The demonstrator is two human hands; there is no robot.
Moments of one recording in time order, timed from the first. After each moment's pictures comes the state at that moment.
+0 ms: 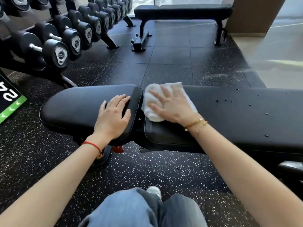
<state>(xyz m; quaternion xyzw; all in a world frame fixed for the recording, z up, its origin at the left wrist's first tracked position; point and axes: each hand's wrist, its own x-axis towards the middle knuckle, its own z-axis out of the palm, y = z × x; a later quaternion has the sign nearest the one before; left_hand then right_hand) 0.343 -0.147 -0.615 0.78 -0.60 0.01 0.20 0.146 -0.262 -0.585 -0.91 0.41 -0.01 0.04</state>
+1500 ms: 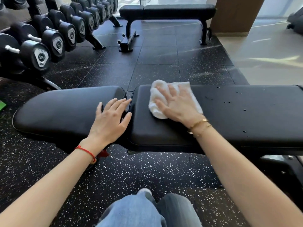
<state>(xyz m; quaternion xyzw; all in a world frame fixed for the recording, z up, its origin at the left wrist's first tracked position) 0.294 -0.158 -0.608 0.75 -0.64 0.00 0.17 0.089 -0.279 -0.583 -0.88 0.48 -0.02 0.04</state>
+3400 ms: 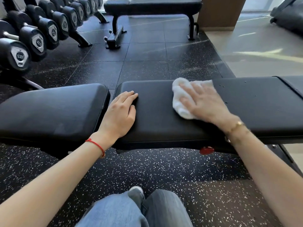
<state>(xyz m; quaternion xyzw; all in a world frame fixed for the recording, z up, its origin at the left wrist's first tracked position) 0.231 -0.193 -0.603 0.68 -0.68 -0.05 0.27 -0.034 -0.297 -0.592 -0.88 0.47 -0.06 -0.02</state>
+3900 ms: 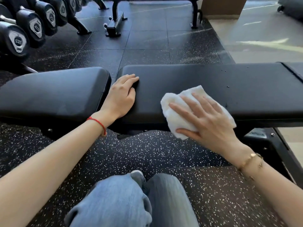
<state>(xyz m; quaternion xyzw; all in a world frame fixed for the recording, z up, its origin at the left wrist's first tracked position) 0.235 -0.194 -0.606 0.68 -0.67 -0.08 0.30 -0.058 -0.186 -0.611 -0.92 0.37 -0.09 -0.13</state>
